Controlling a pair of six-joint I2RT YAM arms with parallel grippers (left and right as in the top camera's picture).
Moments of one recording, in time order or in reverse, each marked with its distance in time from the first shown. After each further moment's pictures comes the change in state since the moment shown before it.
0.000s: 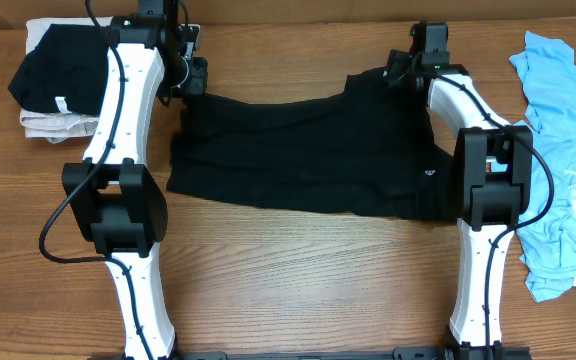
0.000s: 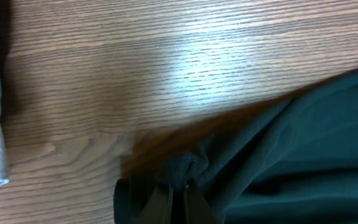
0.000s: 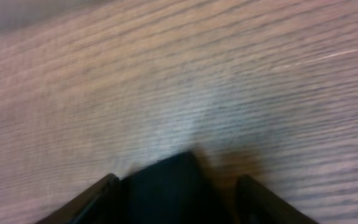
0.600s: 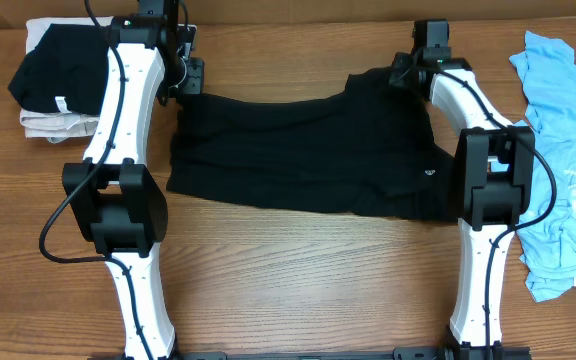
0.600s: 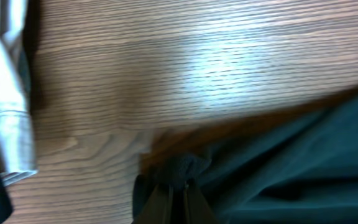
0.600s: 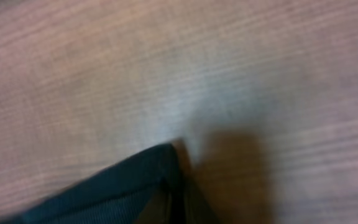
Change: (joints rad) left arm 0.000 0.000 0.000 -0.001 -0.082 -0.002; right arm -0.006 -0.010 0.061 -0.182 0.002 0.021
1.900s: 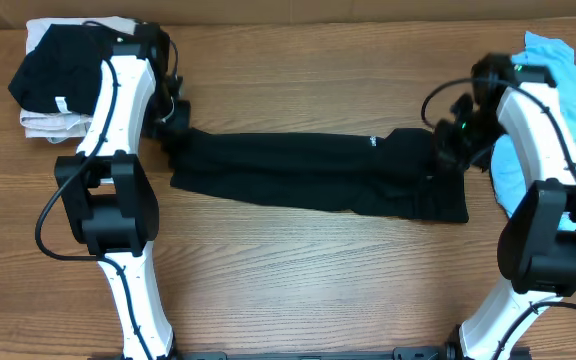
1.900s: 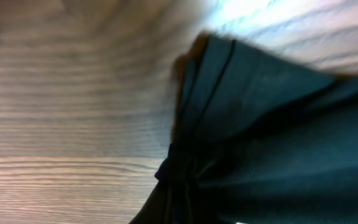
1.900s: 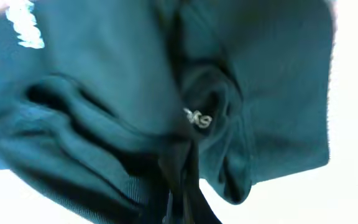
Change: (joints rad) left arm 0.061 0.000 -0.195 -0.158 -0.061 0.004; right arm -0.133 -0.492 -0.401 -0.834 -0.265 -0.069
